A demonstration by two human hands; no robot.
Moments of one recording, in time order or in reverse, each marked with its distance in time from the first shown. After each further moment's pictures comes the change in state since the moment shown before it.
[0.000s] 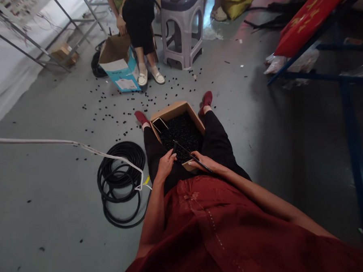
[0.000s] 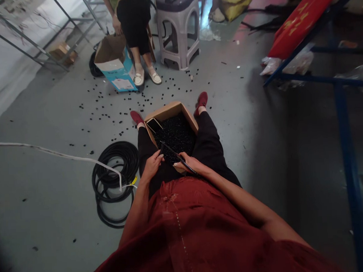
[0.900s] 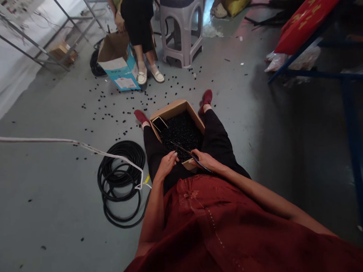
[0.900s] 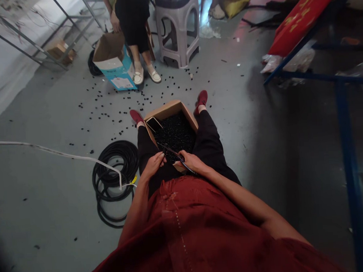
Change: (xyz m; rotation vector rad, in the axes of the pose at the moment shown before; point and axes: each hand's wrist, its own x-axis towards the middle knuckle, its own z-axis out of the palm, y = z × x) left_hand 0.002 -0.008 0.005 -0.112 -0.145 0.007; right_hand 0.005 0.003 0.000 -0.173 0.071 -0.067
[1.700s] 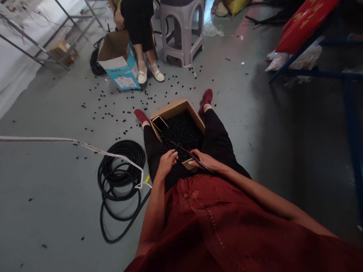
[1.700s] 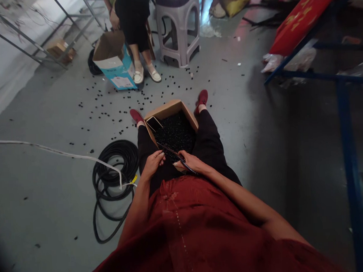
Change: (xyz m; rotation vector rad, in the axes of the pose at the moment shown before) left_hand -0.001 0.011 0.002 -0.225 0.090 -0.043; right_hand -0.006 -0.003 -0.004 0.145 -0.041 -0.012
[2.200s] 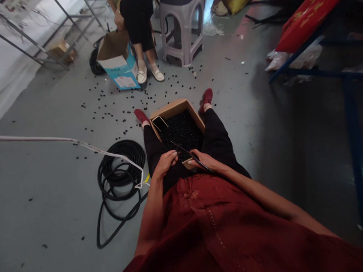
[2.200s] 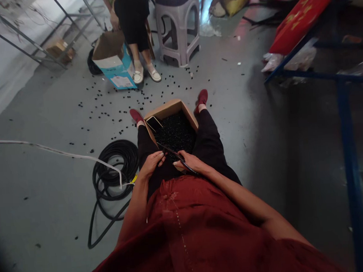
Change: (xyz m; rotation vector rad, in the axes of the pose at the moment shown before) left_hand -0.001 0.004 -0.008 -0.142 -0.169 -0.076; right_hand 0.005 0.006 0.004 -0.053 0.000 -0.023
